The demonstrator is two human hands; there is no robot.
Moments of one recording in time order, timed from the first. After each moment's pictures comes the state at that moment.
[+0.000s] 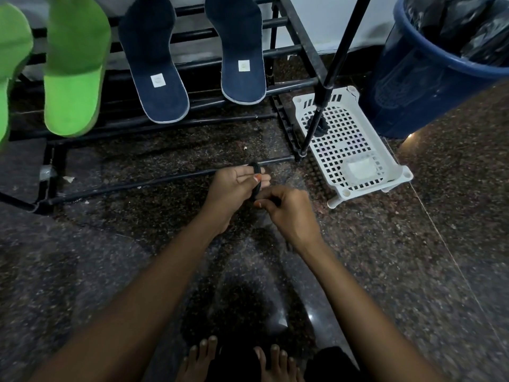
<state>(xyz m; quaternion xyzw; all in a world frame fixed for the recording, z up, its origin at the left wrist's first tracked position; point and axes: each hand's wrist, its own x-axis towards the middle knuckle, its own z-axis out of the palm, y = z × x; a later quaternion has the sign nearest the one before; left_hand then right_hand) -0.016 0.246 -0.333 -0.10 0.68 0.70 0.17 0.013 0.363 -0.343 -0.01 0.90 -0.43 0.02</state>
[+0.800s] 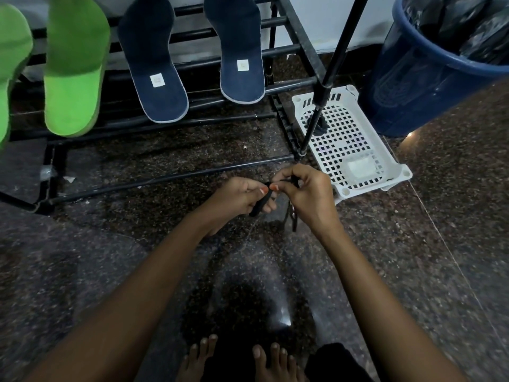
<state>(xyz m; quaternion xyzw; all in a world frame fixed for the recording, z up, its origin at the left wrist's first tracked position) -0.012 0.235 -0.325 0.02 0.72 0.61 0.33 -0.004 0.389 -0.334 -0.03 0.87 -0.49 -0.06</state>
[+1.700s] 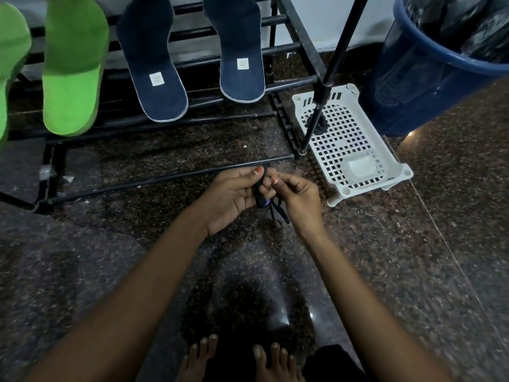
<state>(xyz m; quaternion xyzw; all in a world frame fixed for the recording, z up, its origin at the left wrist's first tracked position) -0.011 0.237 -0.315 -0.06 0.50 0.81 0.29 0.002 0.369 -0.350 0.11 0.69 -0.72 0.00</state>
